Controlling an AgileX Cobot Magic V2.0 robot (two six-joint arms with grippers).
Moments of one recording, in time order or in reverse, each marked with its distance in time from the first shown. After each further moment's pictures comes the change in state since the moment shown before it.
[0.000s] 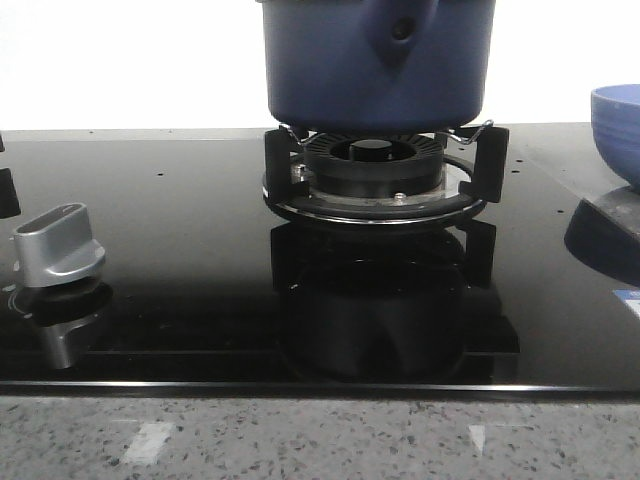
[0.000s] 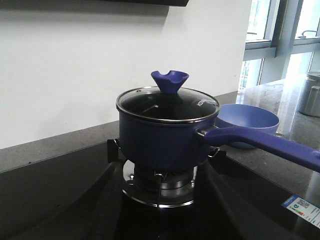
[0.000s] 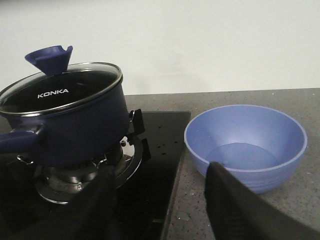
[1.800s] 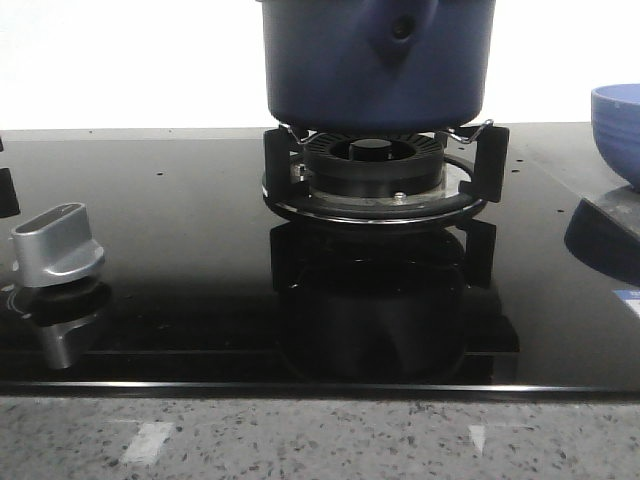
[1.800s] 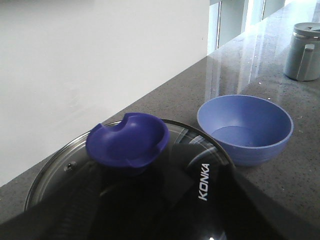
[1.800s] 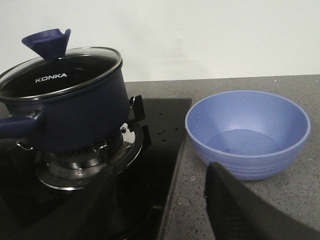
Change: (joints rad) left arm -0.337 0.964 -0.679 -0.194 -0.136 0.383; right arm 0.000 0.000 -0.002 0.000 0.044 0.000
